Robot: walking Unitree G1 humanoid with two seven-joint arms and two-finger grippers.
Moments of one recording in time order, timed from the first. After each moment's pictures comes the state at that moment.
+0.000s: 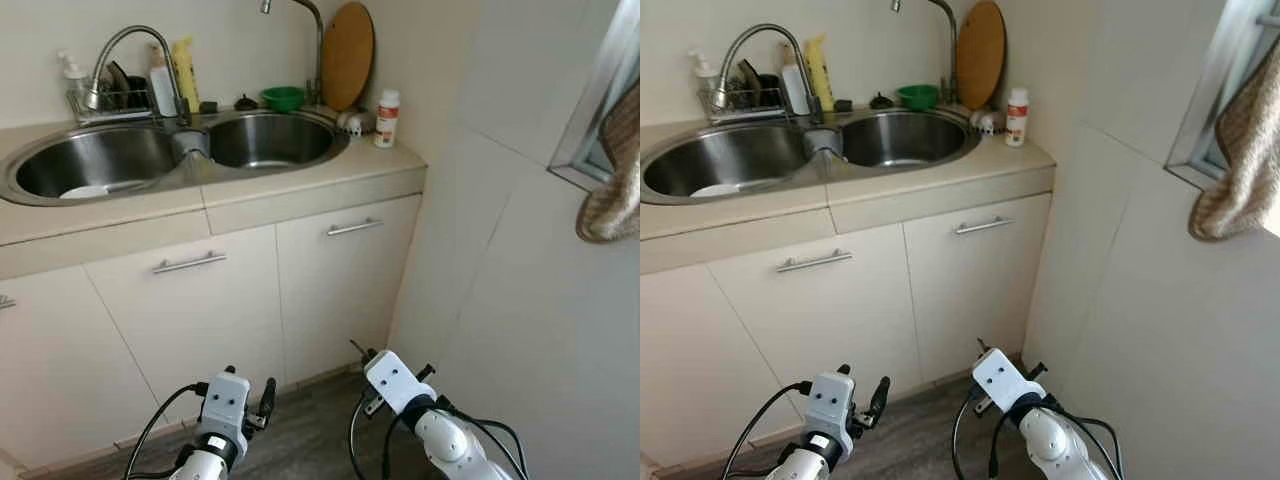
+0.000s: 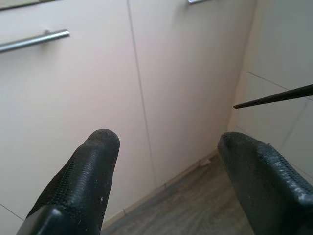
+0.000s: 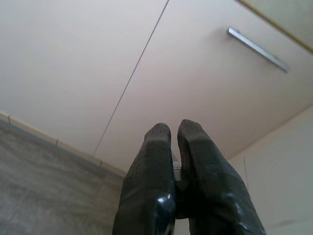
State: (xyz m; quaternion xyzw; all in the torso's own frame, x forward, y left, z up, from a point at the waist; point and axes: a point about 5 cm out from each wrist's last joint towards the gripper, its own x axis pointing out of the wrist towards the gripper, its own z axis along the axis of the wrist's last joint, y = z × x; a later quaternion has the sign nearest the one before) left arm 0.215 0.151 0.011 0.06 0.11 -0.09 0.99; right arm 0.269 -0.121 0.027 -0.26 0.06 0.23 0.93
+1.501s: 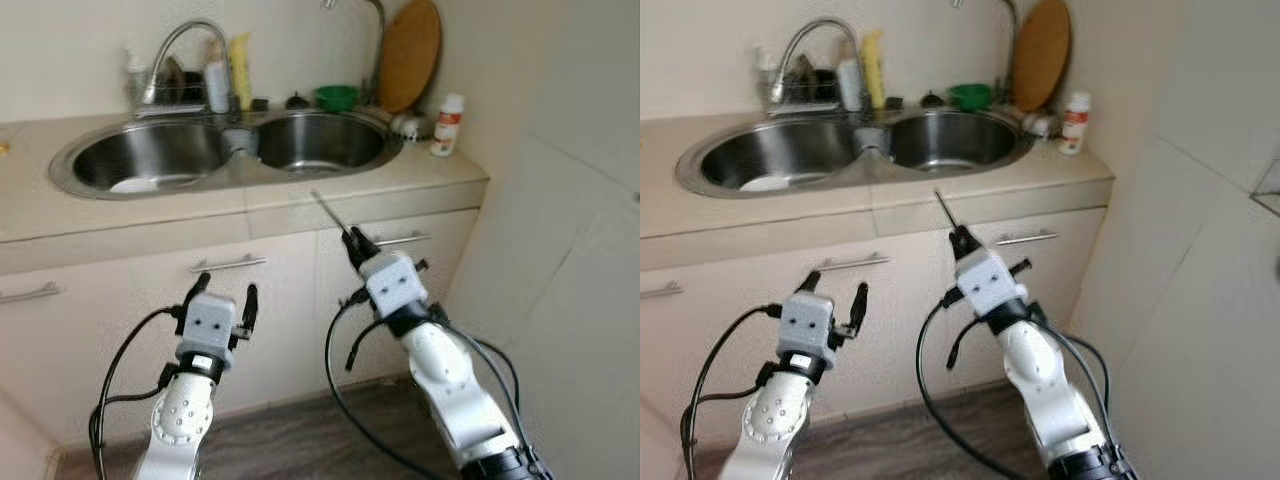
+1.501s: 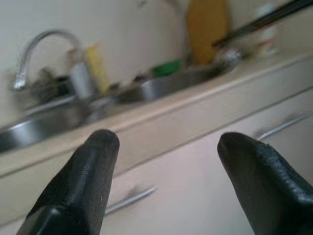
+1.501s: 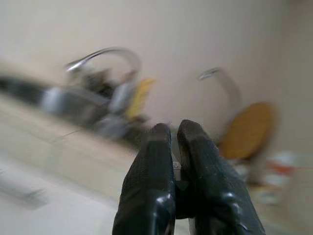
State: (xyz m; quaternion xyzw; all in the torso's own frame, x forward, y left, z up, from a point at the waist) left arm 0.264 0.146 0.120 0.11 -0.10 -0.05 0.99; right arm 0.298 -0.097 0.193 -0.16 -0.26 0.17 0.94
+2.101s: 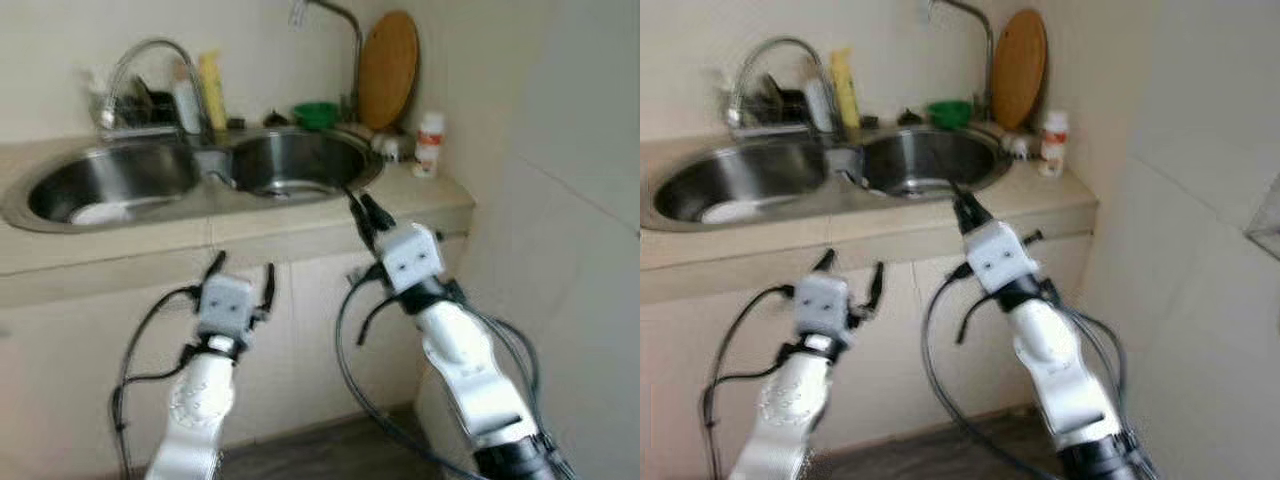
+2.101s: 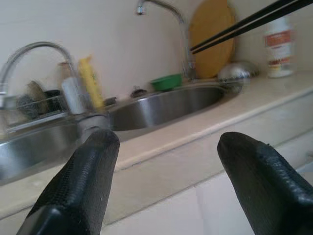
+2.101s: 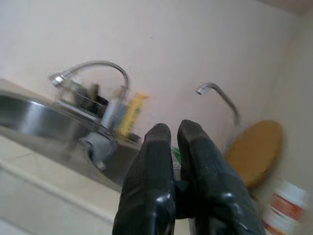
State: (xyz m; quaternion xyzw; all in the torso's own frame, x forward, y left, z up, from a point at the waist) left arm 0.270 0.132 0.137 0.11 -0.13 -0.06 0.98; right arm 0.296 -0.093 0.209 -0.17 -0.27 0.18 0.93
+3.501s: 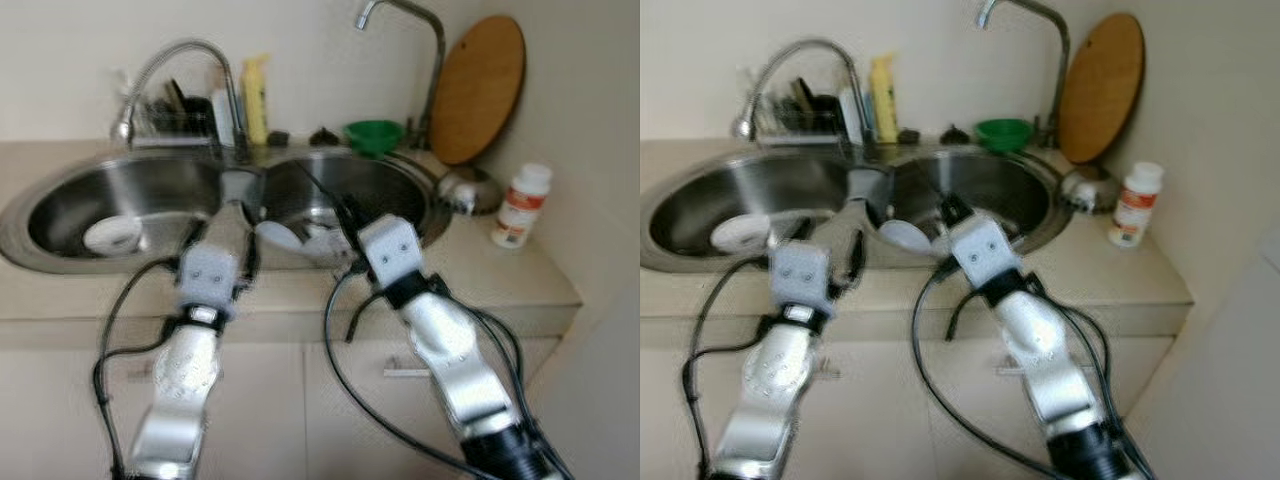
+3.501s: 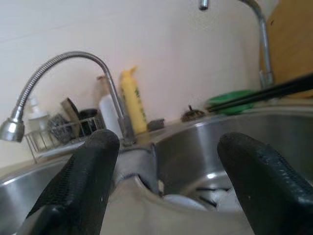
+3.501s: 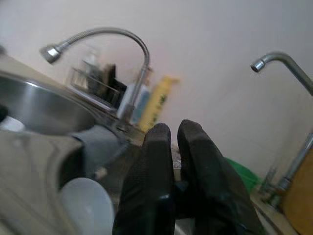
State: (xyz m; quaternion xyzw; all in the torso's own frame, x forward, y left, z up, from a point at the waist) left arm 0.283 0.143 0.168 0.12 -0.17 -0.04 0.98; right arm 0.308 -0.082 0.203 -0.17 -0.23 0.21 0.93
